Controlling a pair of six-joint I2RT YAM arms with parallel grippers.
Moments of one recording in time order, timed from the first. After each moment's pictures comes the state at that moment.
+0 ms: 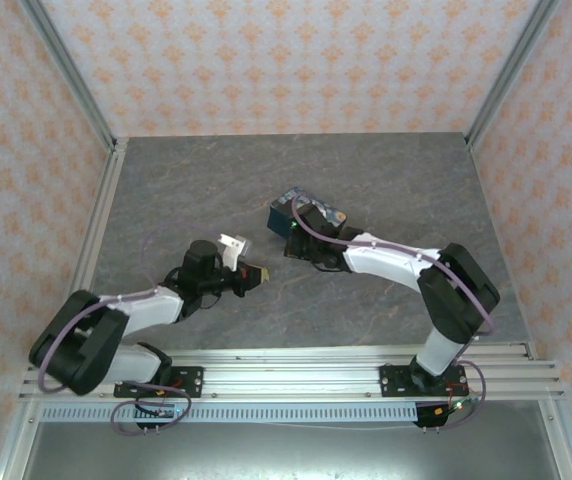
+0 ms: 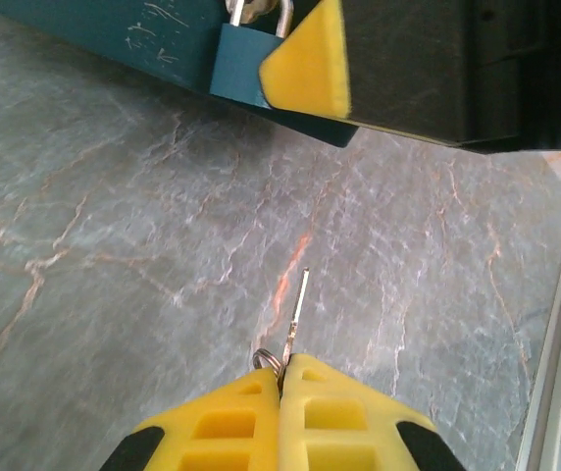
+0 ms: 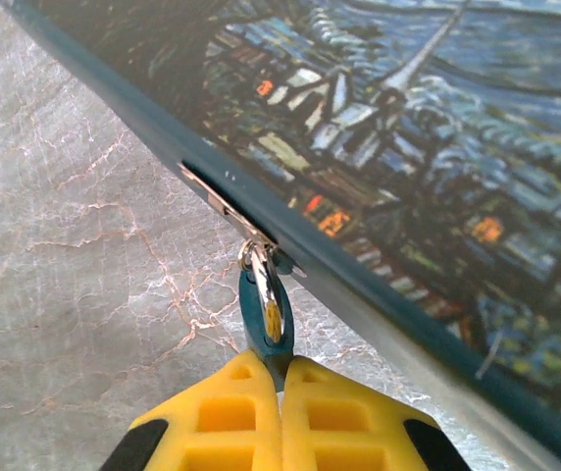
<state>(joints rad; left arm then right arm) -0.42 1.37 0.36 0.46 0.56 -0.37 0.76 1.67 1.05 -0.25 0.05 0.83</state>
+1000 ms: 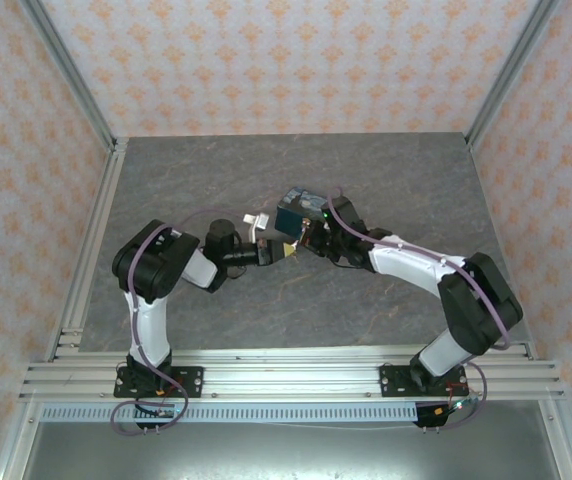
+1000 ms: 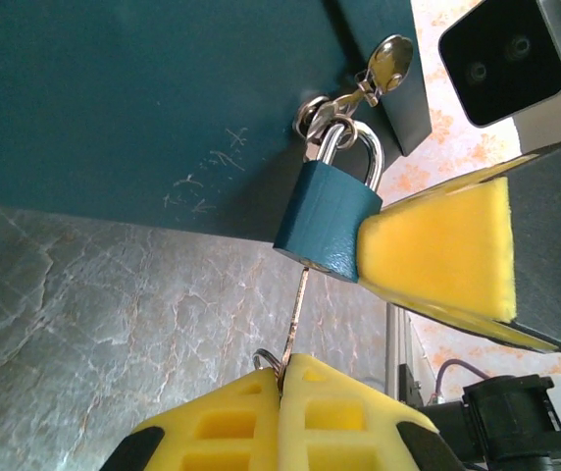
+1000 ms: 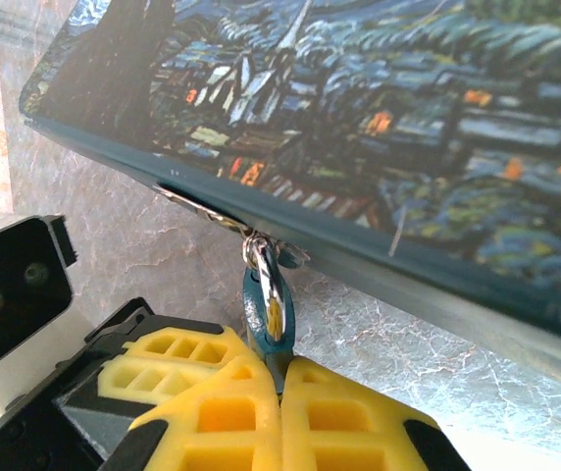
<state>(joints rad) -0.38 2.00 0.64 1.10 0.88 -0.88 0.61 1.56 0.91 -0.12 -0.19 0.98</state>
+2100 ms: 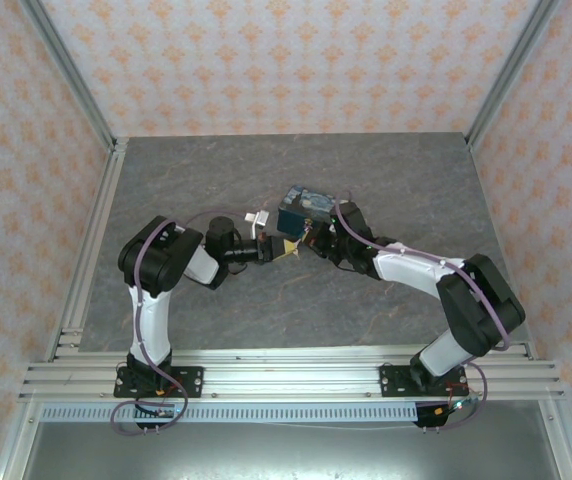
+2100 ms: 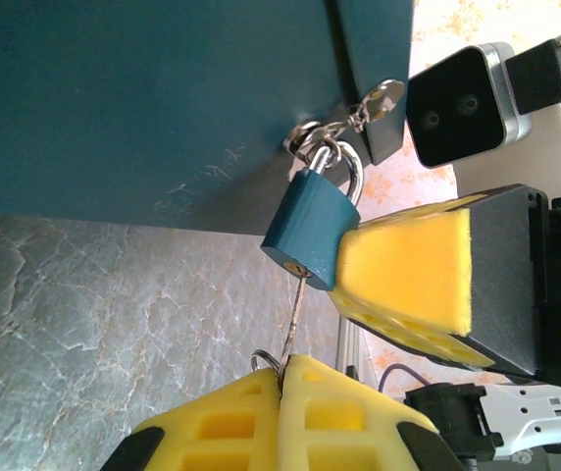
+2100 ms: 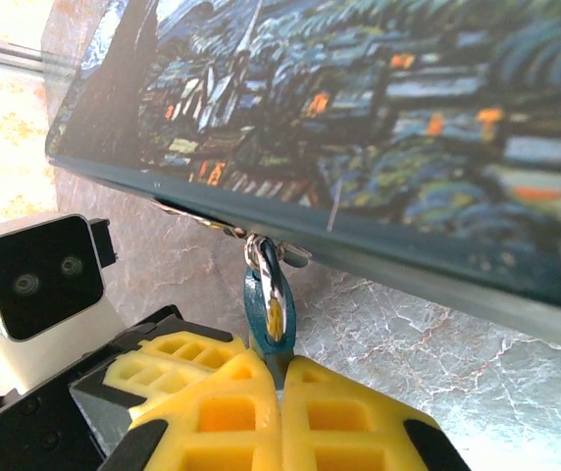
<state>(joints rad) -0.36 2.06 0.68 1.16 0.95 -1.04 0.59 1.55 0.80 0.06 -0.22 1.06</state>
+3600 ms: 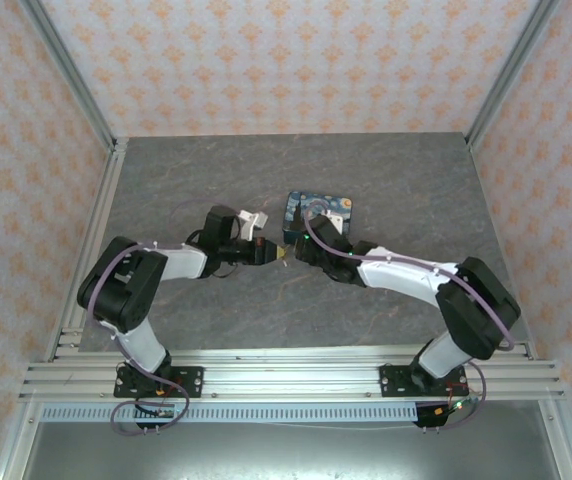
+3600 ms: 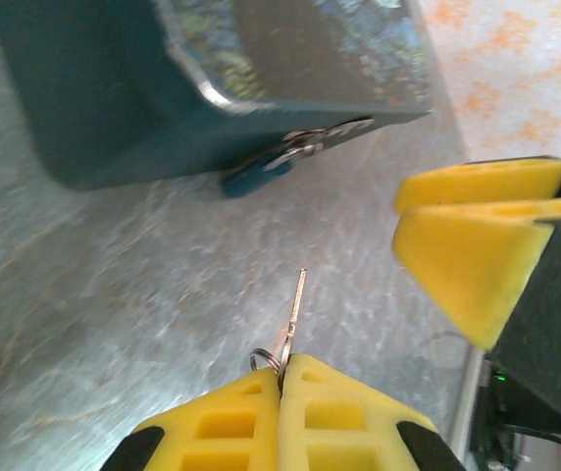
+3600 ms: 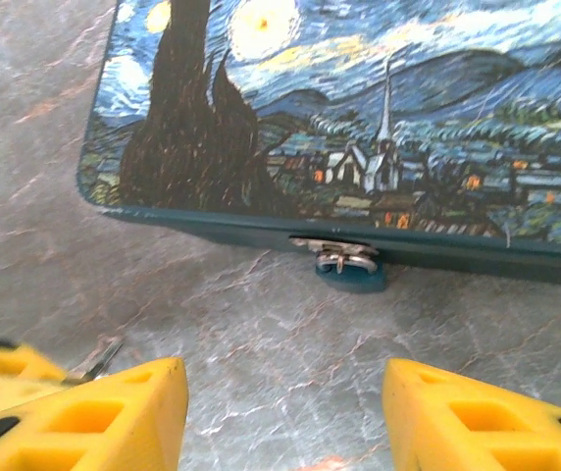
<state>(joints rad) -0.36 1.70 0.70 0.30 0.75 -0.50 0.79 1.57 0.91 -0.23 0.28 0.80</state>
